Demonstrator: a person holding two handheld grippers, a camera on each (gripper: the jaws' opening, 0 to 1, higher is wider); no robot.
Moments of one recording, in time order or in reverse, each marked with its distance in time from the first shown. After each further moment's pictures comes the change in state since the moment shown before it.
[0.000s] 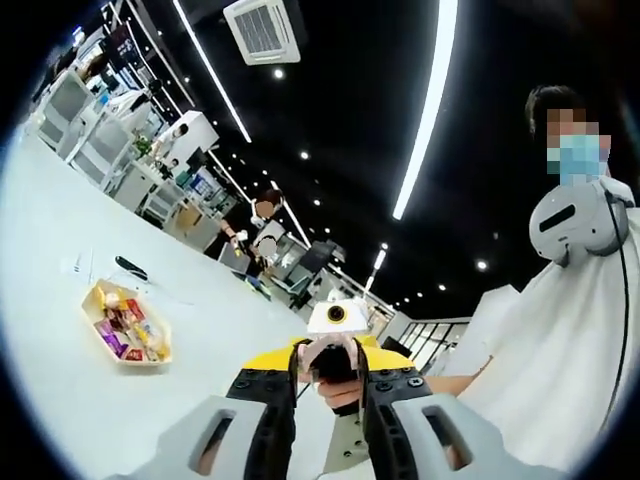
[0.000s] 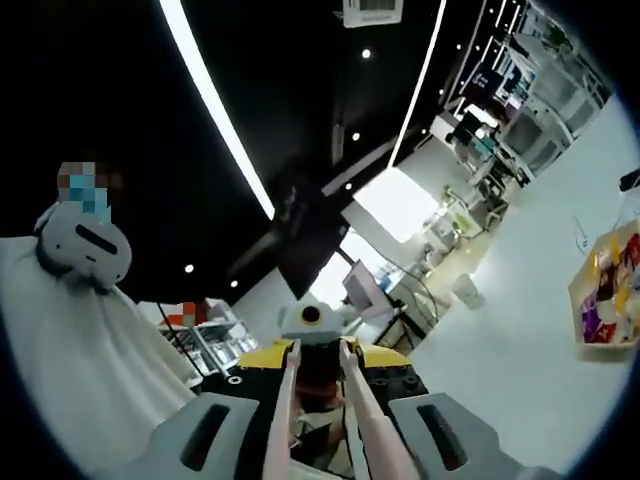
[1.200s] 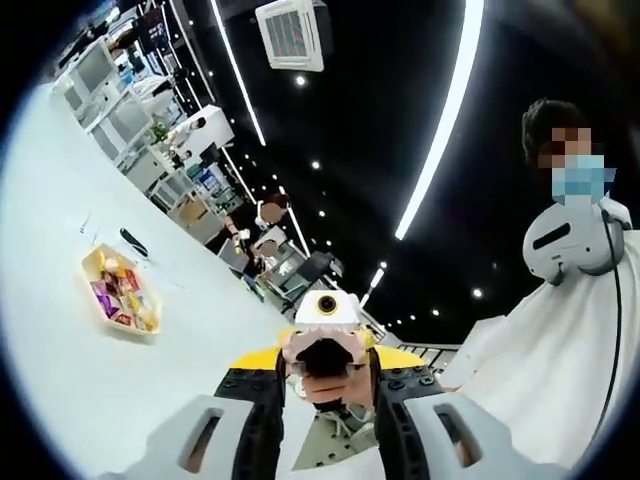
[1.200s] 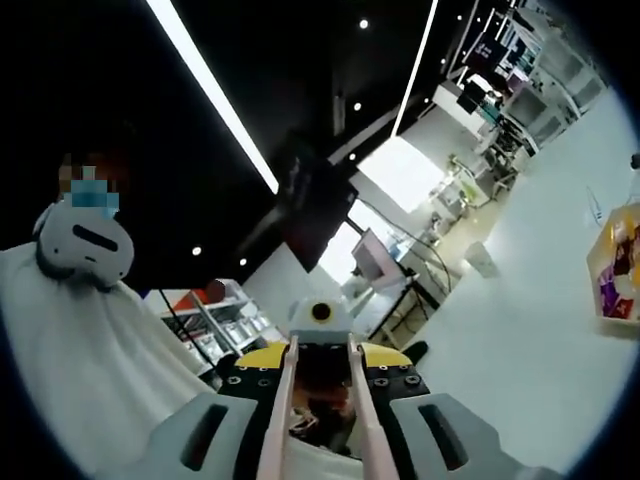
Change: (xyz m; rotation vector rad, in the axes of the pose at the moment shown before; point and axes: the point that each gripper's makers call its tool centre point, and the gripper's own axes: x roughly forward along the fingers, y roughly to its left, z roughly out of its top) left arm -0.013 -0.014 -0.018 -0.135 -0.072 -0.001; right arm 0.015 0.013 -0.022 0.070 0.107 0.041
